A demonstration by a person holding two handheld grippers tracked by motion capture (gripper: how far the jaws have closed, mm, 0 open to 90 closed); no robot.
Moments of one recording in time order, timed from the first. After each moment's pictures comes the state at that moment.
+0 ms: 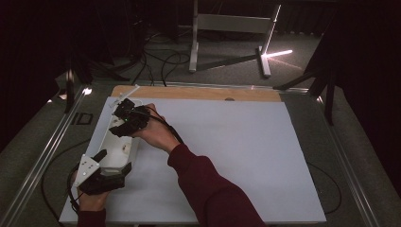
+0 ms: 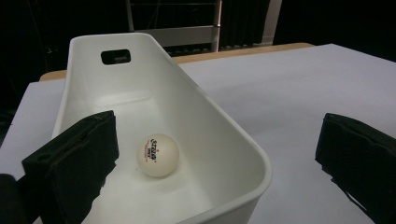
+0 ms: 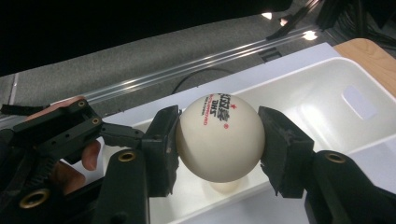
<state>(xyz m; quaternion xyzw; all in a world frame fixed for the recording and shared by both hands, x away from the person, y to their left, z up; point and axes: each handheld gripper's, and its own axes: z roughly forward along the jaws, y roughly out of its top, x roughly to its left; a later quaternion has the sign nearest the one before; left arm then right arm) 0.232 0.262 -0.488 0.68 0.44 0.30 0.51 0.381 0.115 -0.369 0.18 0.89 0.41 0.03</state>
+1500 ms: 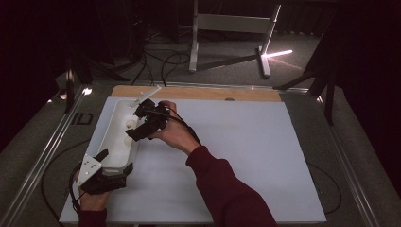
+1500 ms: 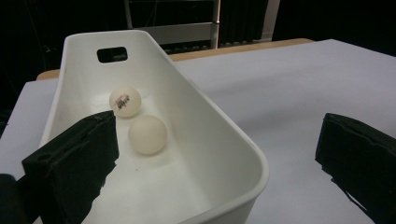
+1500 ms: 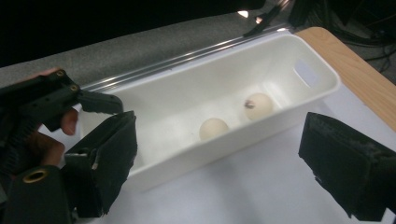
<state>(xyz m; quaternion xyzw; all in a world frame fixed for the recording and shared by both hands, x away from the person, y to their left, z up) 0.233 0.259 -0.489 0.69 0.44 0.30 0.50 0.379 0.064 -0.365 0.20 0.89 0.41 0.07</state>
